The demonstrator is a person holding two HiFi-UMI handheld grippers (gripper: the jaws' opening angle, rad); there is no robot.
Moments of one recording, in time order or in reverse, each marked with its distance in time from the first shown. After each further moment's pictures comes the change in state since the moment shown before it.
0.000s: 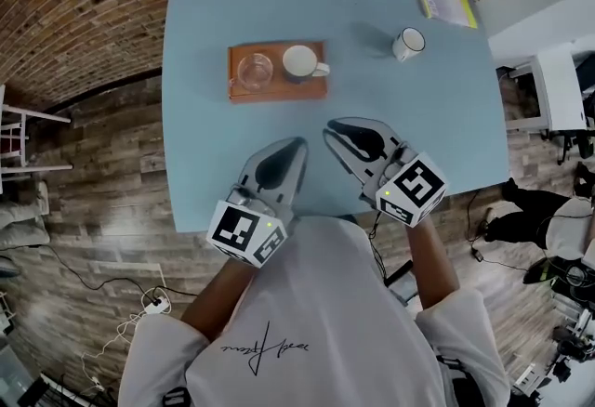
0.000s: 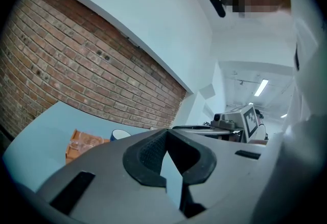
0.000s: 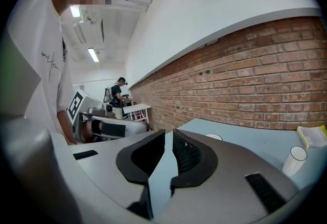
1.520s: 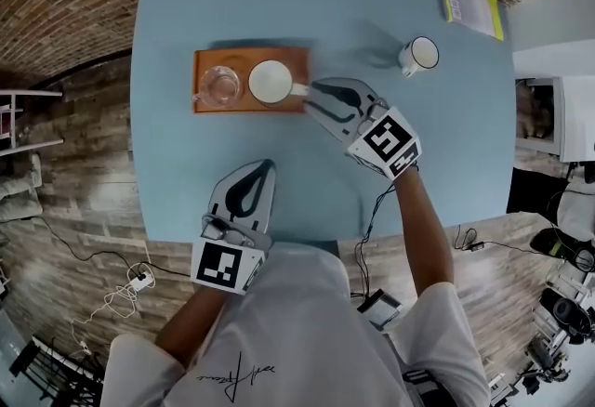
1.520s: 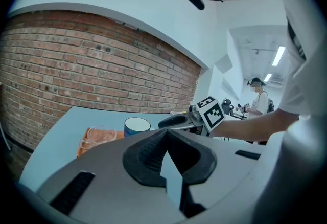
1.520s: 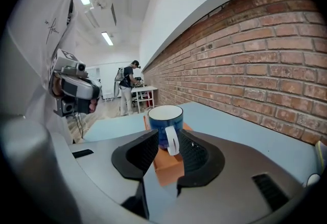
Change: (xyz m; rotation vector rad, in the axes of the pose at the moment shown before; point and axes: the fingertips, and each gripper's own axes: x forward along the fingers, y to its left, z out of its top) left arm 0.047 0.033 -0.044 0.158 0.197 0.226; right arm 0.069 -0.141 -0.089 -0.142 0.163 0.154
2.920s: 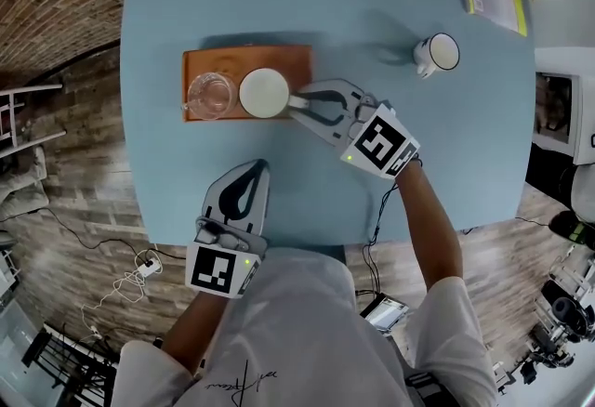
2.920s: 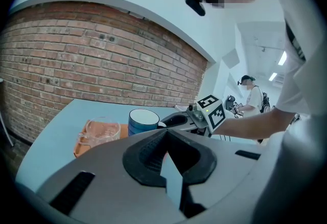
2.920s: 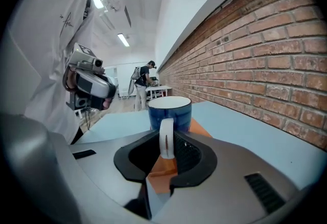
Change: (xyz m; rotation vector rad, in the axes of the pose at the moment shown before) left arm 0.025 0.025 -0.014 -0.030 0.061 0.034; right arm 0.036 0.013 -0.011 -0.072 -0.013 0.190
